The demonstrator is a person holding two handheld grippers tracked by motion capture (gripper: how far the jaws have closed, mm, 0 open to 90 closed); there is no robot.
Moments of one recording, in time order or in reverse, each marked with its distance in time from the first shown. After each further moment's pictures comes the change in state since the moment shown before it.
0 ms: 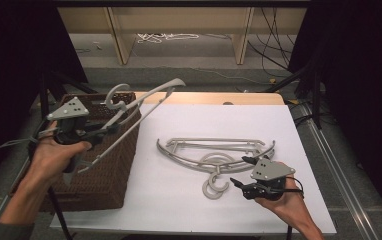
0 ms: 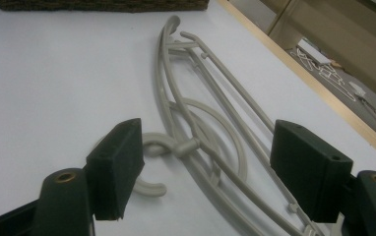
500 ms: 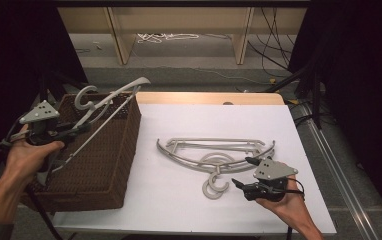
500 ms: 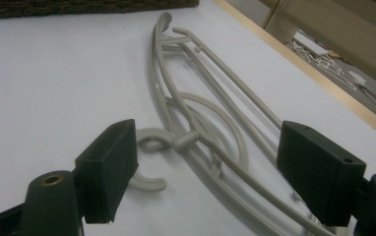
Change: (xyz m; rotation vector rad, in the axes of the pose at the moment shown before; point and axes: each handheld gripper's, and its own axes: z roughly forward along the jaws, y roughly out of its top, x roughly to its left) left arm 0.058 -0.040 -0.021 0.017 0.119 0.000; right arm -0.001 -0.010 0.001 -0.005 -0.010 0.061
